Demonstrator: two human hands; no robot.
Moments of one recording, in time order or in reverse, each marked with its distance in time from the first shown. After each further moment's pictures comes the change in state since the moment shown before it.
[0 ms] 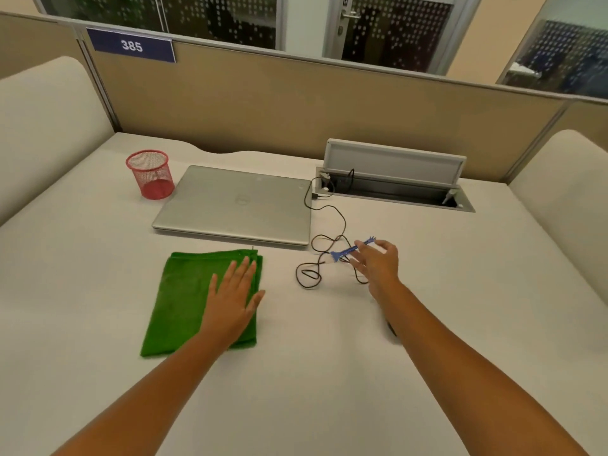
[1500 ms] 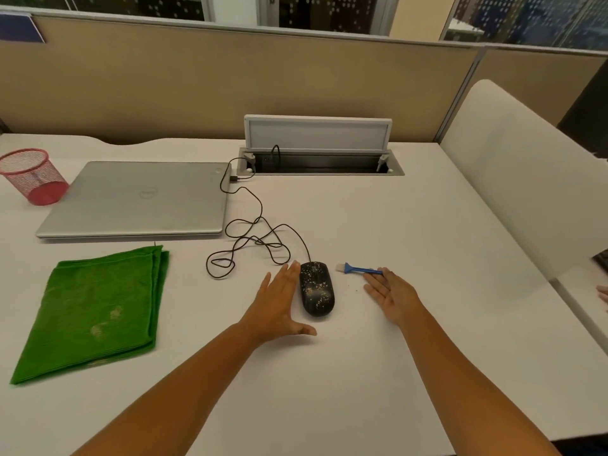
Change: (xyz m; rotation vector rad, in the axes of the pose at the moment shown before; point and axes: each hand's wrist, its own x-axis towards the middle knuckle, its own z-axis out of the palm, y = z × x) left_hand 0.027 0.201 0.087 -0.116 -0.310 0.409; right_hand 0.062 0.018 -0.232 0.237 0.015 0.231
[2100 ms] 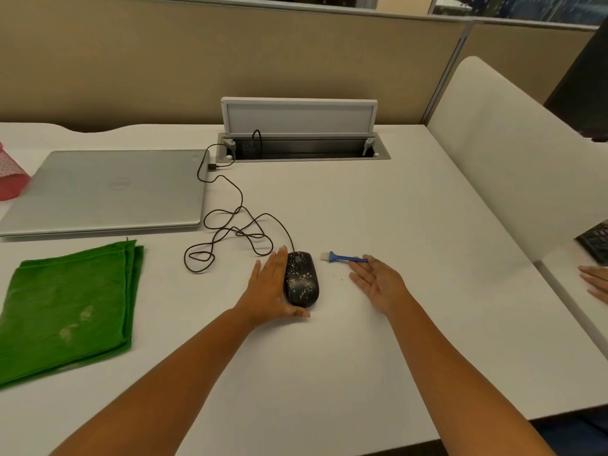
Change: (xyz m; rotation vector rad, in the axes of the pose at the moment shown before) left_hand 0.026 0.005 0.011 -0.117 0.007 -0.051; right_hand 0.001 0.000 -0.002 0.031 -0.032 -0.008
